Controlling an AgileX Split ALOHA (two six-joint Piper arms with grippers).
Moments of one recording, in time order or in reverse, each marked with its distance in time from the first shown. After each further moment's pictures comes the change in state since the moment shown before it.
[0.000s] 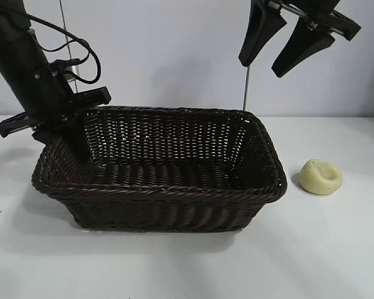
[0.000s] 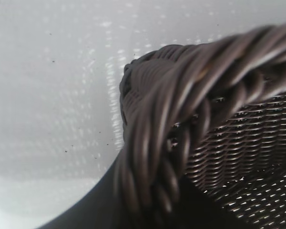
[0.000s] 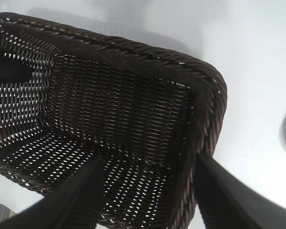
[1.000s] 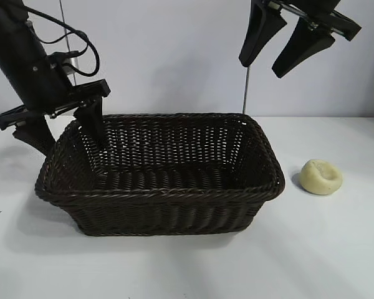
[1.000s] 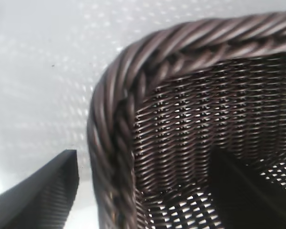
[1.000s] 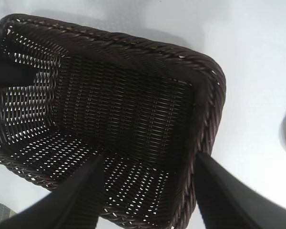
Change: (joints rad) left arm 0.000 -0.131 -0.012 0.029 0.069 0.000; right arm 0.000 0.000 0.000 -0.001 0.001 0.000
